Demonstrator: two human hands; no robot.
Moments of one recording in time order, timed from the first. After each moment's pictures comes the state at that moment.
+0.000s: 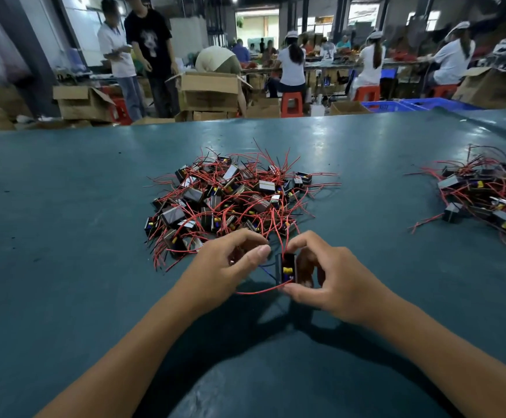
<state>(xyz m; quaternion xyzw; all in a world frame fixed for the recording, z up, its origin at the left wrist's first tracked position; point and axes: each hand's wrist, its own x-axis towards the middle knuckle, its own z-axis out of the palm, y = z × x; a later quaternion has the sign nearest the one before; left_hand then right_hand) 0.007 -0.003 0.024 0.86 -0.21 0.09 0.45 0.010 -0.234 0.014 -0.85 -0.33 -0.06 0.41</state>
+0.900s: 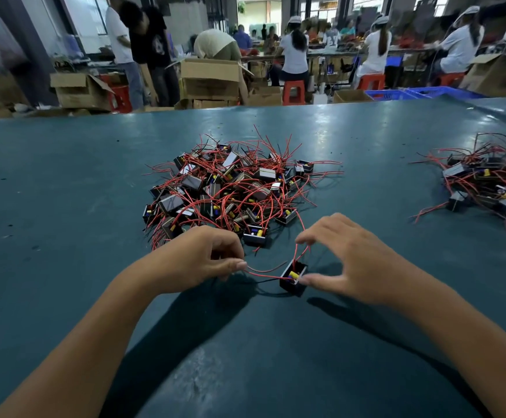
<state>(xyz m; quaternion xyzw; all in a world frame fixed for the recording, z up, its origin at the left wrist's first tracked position) 0.018 0.037 0.040 0.91 -0.25 -0.09 0.32 0.026 -0.260 0.020 -0.91 -0.36 -0.11 0.17</state>
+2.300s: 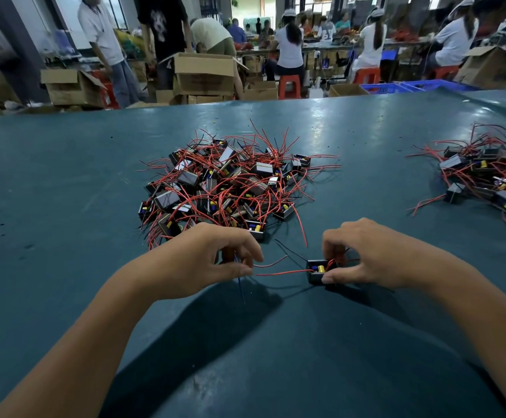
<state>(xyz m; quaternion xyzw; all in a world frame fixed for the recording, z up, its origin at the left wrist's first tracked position) 0.004 0.026 0.050 0.89 -0.34 -0.04 0.30 0.033 -0.283 0.036 -0.94 -0.32 0.04 0.11</state>
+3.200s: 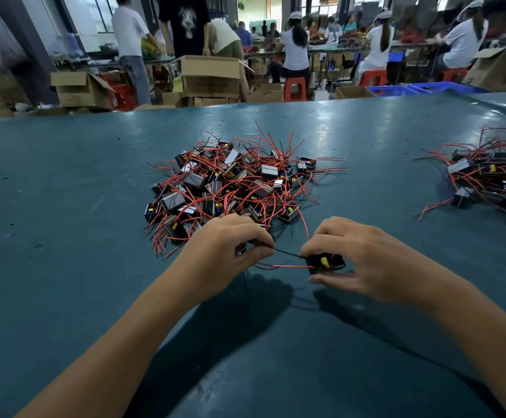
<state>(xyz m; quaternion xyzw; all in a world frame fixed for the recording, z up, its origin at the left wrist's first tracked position) 0.007 0.001 0.034 0.89 -0.32 0.18 0.28 0.013 -0.263 0.041 -0.88 -0.43 -0.09 0.19</state>
